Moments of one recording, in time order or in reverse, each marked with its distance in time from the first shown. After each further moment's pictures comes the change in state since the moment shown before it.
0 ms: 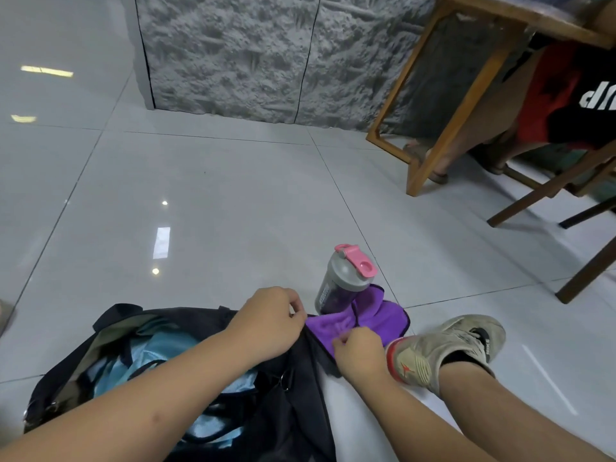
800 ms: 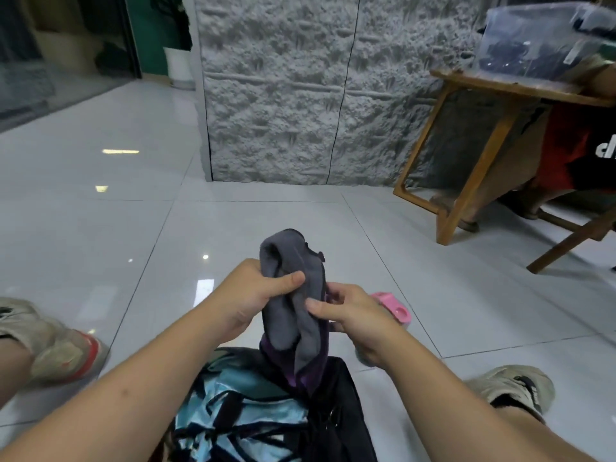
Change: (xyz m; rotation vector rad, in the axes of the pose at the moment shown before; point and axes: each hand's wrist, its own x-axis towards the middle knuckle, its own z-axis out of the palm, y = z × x) left_hand -0.050 0.010 -0.147 -0.862 0.111 0.085; right_hand -0.076 -0.154 -0.140 0.969 -0.470 -0.463
